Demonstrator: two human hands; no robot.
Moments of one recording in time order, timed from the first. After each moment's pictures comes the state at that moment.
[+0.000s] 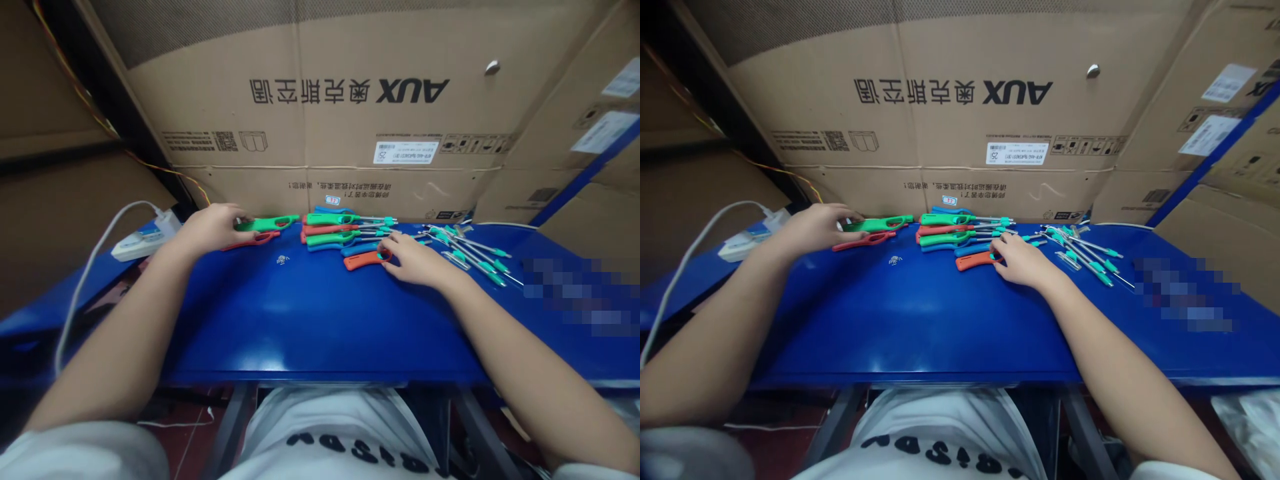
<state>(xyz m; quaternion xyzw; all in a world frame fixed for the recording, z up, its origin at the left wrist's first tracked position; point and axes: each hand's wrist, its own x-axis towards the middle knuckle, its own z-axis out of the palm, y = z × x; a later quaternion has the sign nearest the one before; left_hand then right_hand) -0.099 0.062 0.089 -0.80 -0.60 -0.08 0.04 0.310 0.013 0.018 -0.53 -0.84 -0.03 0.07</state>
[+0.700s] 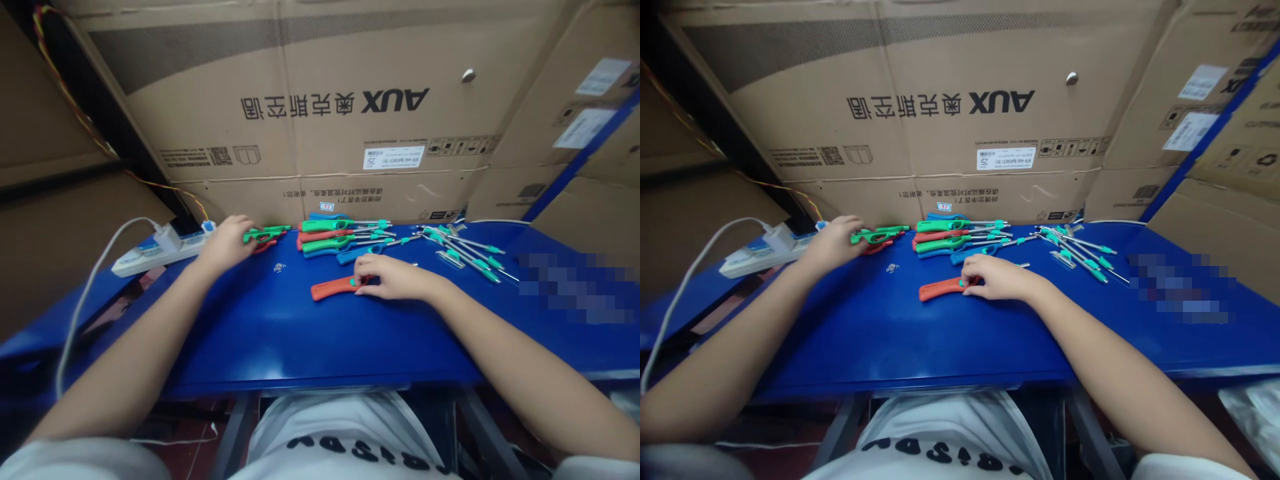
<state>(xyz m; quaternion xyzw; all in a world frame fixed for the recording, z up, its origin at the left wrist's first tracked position) -0.094 0.084 0.049 -0.83 -0.50 -0.18 0.13 0.277 -0.001 0.020 -0.33 -0.91 0.18 0.15</state>
